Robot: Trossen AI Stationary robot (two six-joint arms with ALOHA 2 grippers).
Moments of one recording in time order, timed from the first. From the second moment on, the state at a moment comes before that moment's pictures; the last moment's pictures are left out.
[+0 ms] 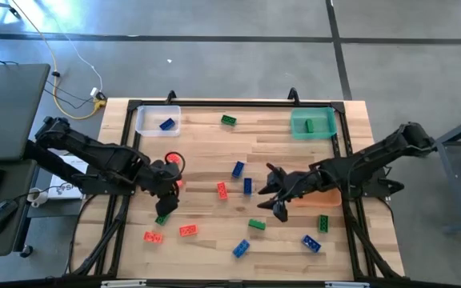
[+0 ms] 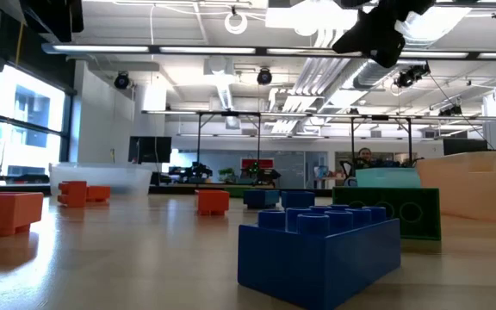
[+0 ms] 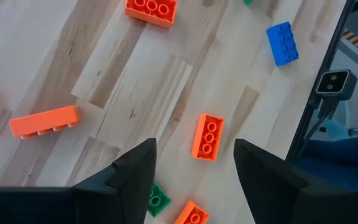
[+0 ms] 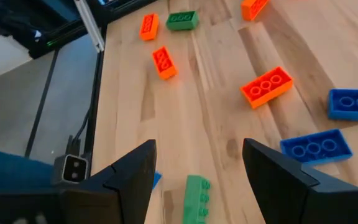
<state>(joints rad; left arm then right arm) -0.28 1.19 1.12 -1.04 -0.07 -0.88 0.35 1.30 0.90 -0.21 0.11 0.57</state>
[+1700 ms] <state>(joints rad) -0.30 1.19 1.12 -0.99 -0.18 -0.91 0.50 1.78 0.90 -0.09 0.16 0.66</state>
